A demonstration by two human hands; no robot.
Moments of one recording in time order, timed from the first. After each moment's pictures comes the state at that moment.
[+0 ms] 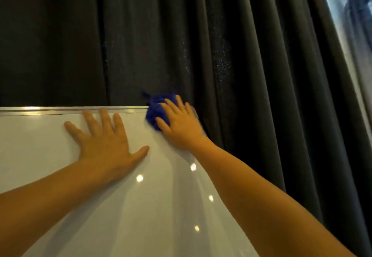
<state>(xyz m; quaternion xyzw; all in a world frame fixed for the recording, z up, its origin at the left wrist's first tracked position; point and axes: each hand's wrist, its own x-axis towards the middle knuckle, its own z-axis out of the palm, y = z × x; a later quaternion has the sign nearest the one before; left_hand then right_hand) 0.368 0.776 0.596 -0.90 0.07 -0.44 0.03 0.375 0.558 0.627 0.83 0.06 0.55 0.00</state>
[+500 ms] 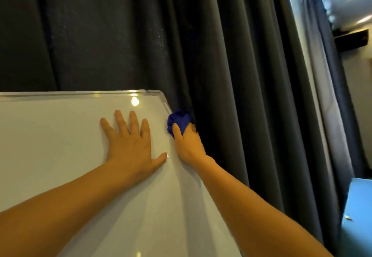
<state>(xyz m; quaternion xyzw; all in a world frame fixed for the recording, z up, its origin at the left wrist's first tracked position) 0.360 0.664 0.554 -0.85 0.22 -0.47 0.09 0.340 0.490 0.536 0.79 -0.13 0.47 -0.37</state>
